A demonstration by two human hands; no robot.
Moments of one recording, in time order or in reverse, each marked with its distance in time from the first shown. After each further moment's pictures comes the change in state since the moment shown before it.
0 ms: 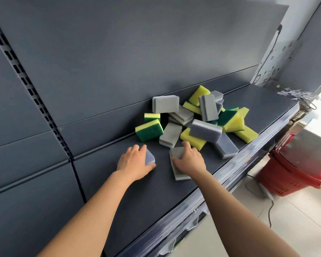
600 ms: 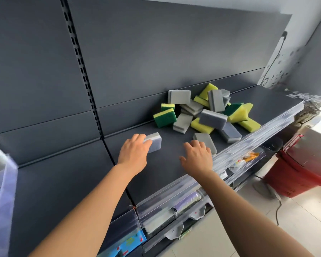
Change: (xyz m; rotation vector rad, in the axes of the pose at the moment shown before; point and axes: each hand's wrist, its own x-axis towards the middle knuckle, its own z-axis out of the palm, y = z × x) left_hand -0.114 -0.026 -0.035 0.222 0.285 0.129; right_hand -0.106 -0.009 0.012 -0.384 0.254 -0.314
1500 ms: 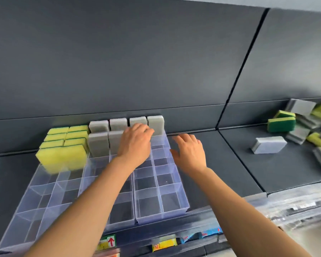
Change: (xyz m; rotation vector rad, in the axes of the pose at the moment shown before) left_hand -0.259 -0.307 -0.101 0.047 0.143 -0.310; right_hand -0.096 -0.410 -0.008 0.234 0.091 -0.517
